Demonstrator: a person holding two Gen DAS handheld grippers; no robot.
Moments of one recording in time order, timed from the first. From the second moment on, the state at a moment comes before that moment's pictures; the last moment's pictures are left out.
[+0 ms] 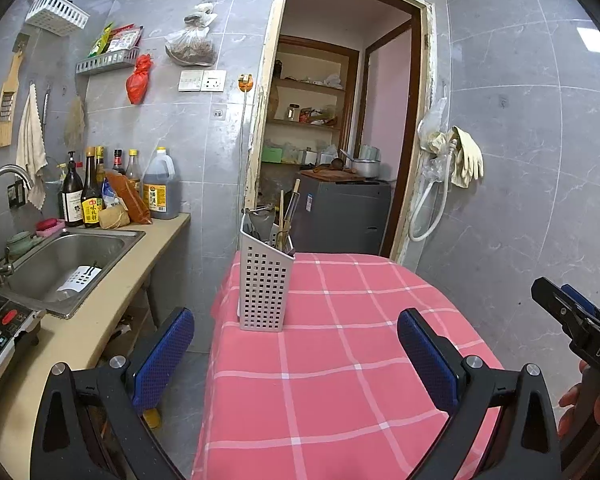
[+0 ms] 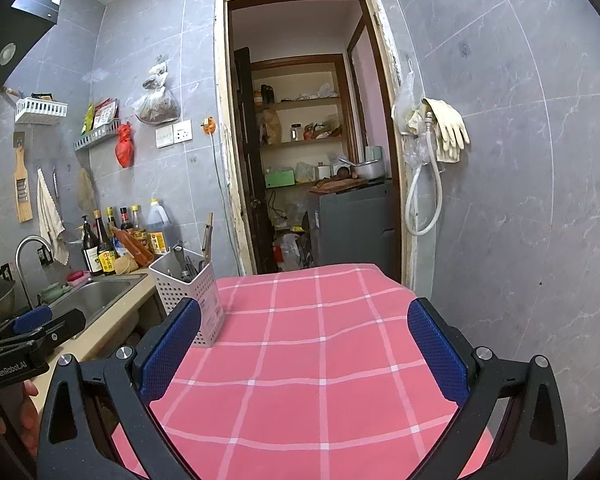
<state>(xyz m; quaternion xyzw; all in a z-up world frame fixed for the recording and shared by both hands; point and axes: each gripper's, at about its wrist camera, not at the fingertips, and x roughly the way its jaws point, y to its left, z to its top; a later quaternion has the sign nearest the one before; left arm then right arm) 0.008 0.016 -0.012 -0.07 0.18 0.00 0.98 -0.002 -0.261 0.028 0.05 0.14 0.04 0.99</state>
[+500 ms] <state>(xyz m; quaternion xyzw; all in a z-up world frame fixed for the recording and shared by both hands) 0.008 0.018 -0.014 -0.07 0.18 0.00 0.98 -0.003 -0.257 0.025 0.05 0.14 0.05 0.99</state>
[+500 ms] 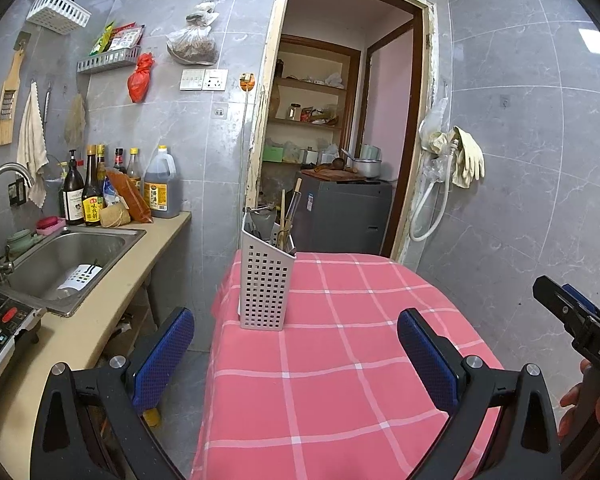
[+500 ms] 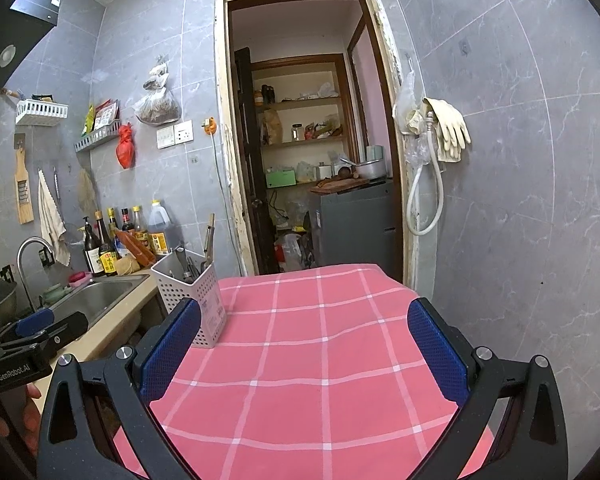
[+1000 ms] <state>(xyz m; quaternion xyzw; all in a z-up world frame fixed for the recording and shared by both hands) 0.008 0.018 -0.014 -0.07 0.18 0.00 0.98 -0.004 -0.257 0.025 0.05 0.14 0.04 0.99</state>
